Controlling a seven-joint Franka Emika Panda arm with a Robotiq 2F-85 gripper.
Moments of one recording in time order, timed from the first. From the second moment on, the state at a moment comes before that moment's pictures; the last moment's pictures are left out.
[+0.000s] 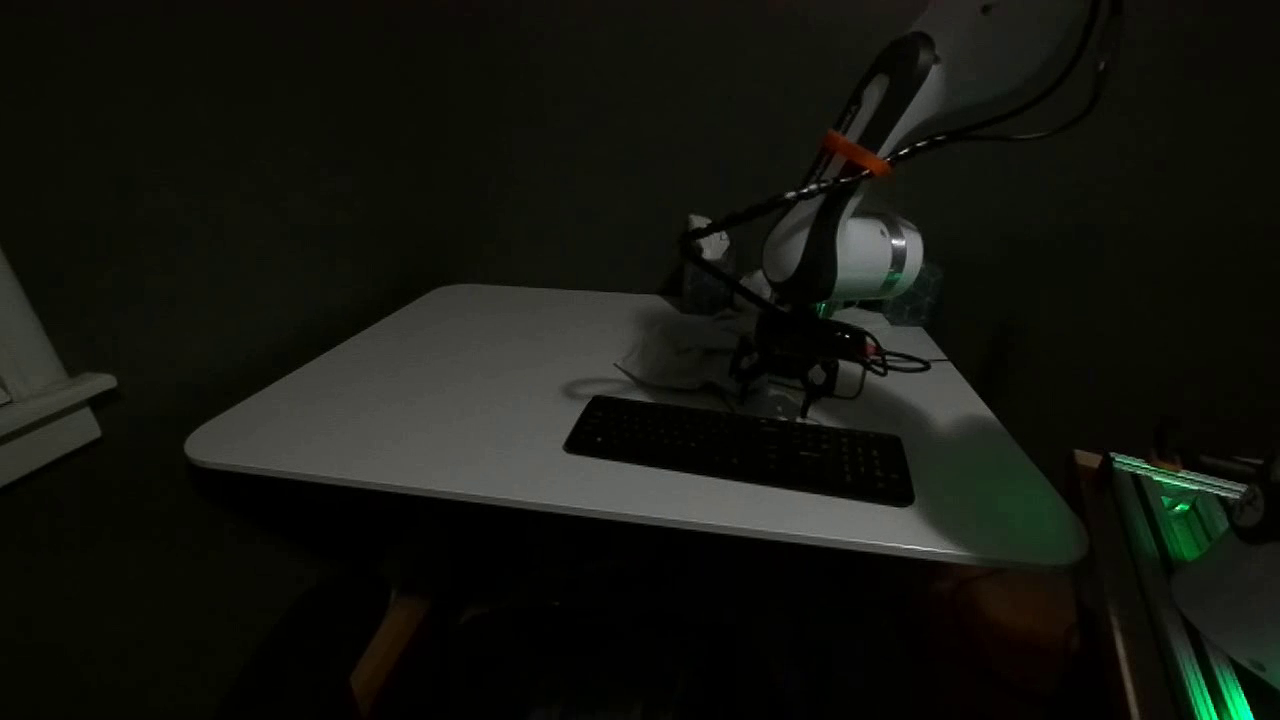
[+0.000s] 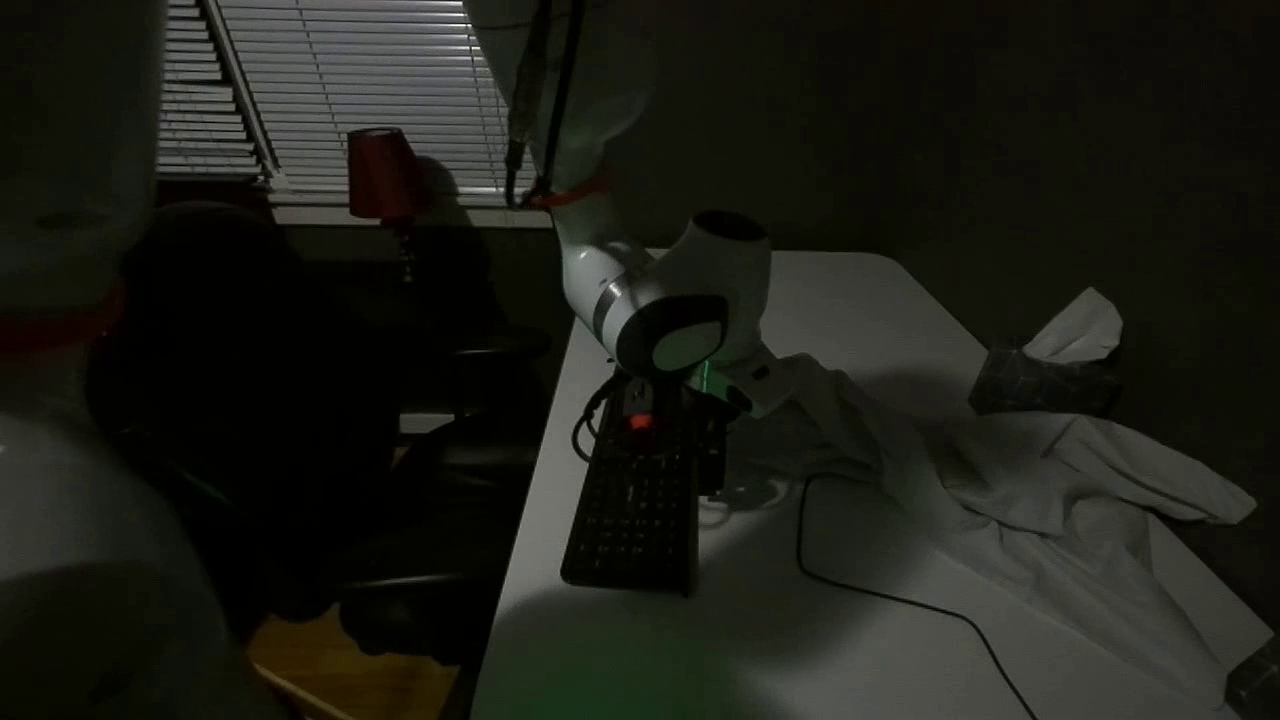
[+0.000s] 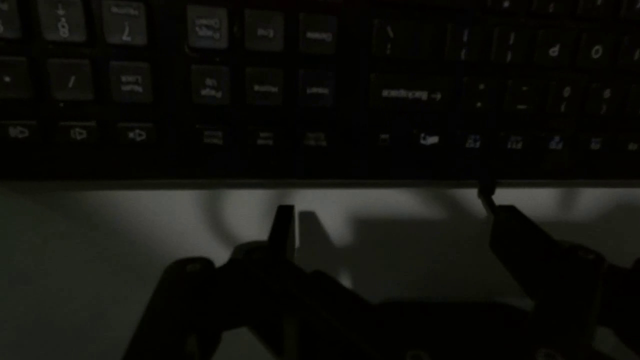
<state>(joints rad) -0.17 0.42 -0.07 -2.40 0.42 2.92 0.56</state>
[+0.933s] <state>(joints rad) -0.11 0.50 -0.10 -2.32 0.42 2.91 0.60</state>
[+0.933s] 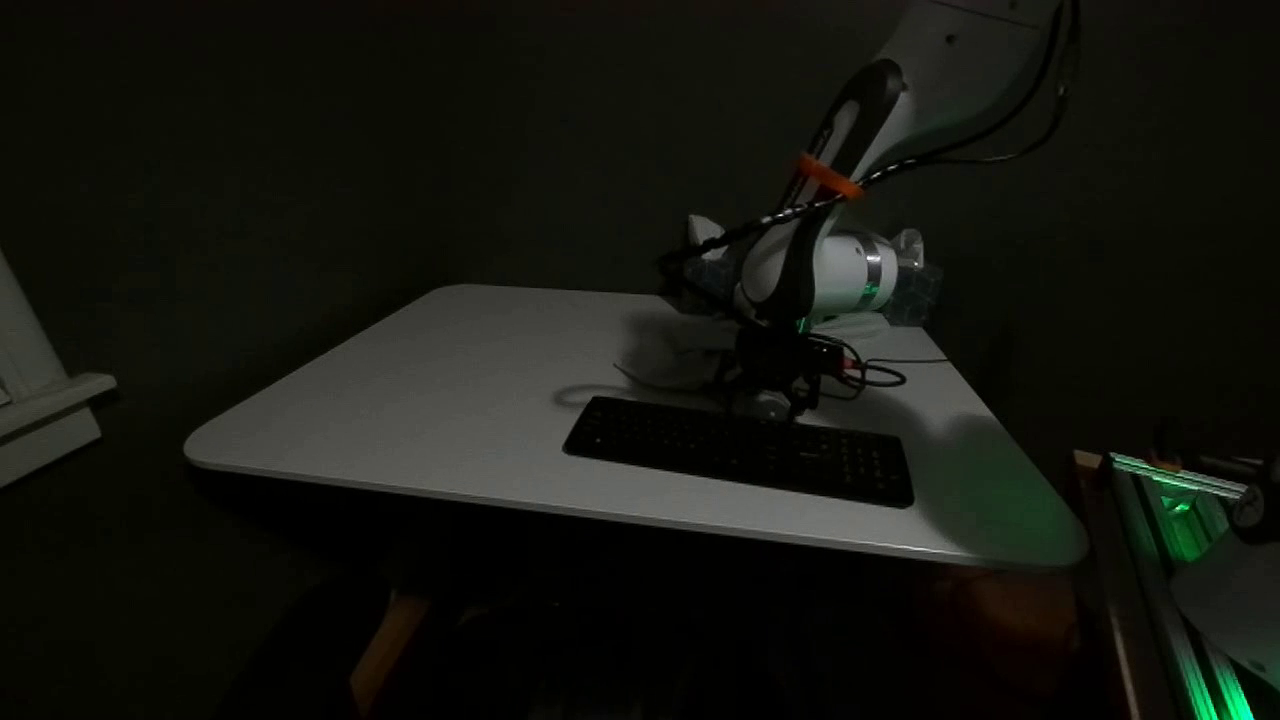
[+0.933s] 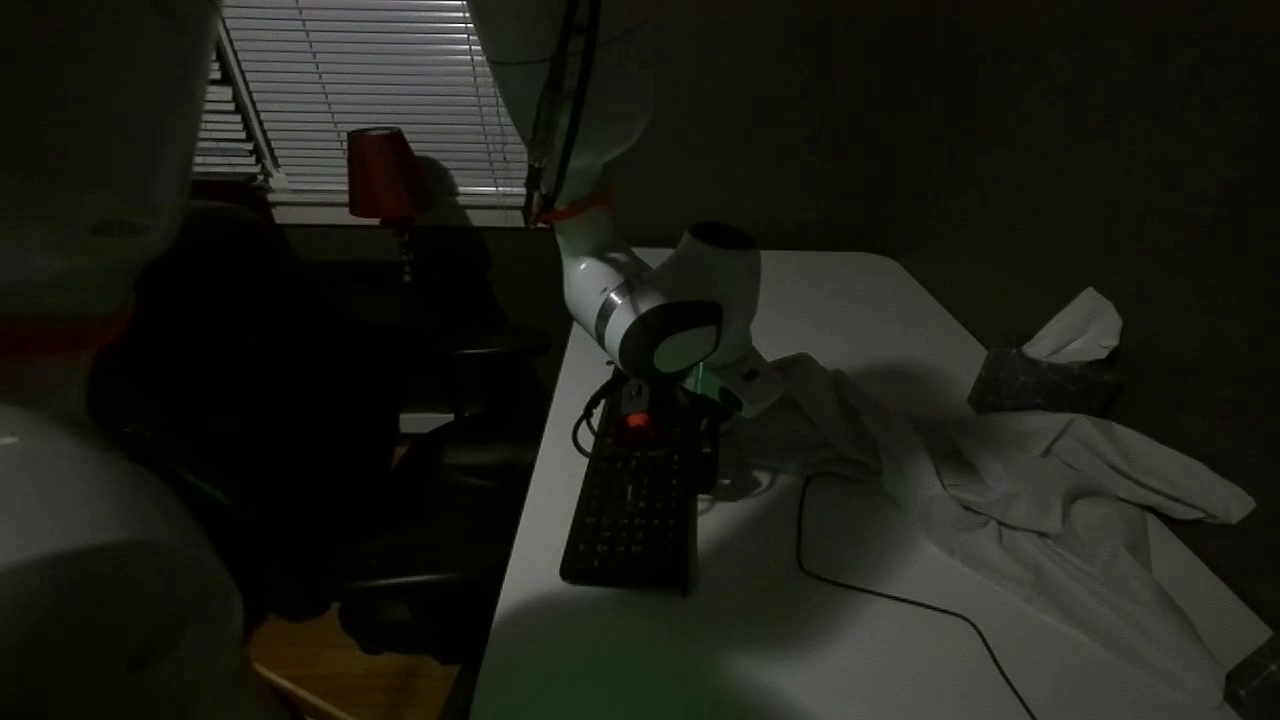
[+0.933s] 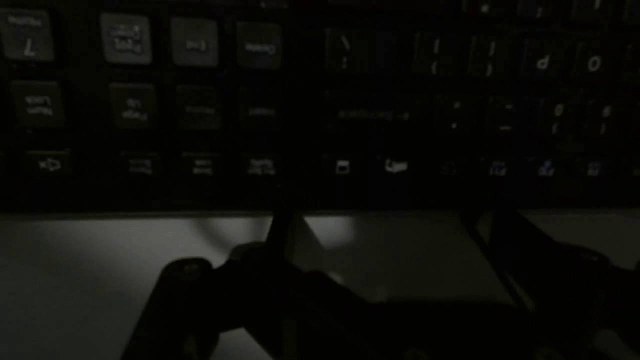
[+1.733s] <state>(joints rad) -0.01 0.50 -0.14 -2.30 0.40 2.74 0.75</state>
